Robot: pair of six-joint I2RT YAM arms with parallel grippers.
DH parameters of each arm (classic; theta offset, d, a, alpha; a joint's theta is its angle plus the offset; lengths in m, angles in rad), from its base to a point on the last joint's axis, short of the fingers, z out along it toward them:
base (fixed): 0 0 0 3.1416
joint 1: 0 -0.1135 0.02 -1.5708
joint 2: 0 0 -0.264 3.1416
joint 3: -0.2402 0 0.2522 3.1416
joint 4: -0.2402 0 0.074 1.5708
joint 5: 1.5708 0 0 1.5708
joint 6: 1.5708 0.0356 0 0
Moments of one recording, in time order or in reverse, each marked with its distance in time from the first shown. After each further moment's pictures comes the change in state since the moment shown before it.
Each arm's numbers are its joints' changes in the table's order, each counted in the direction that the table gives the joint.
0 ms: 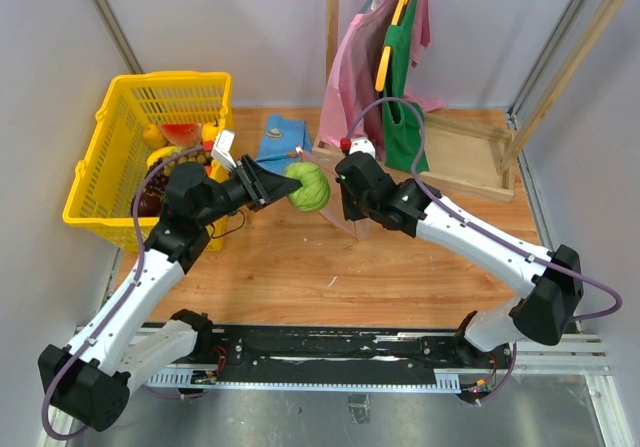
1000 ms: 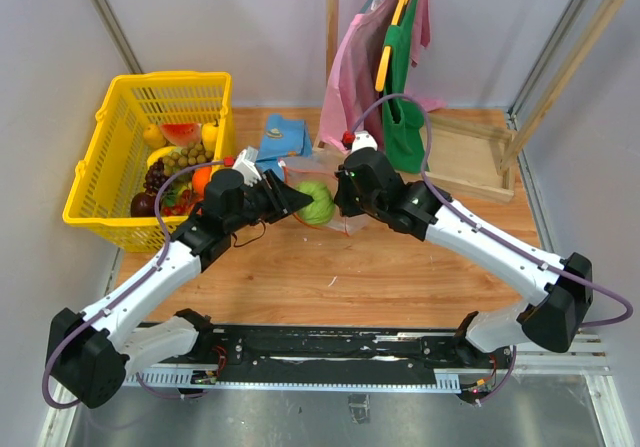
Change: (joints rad) left arm 0.145 -0.117 0.067 -0.050 -0.274 0.070; right arm 0.000 0.057 0.016 0.111 -0.098 0.008
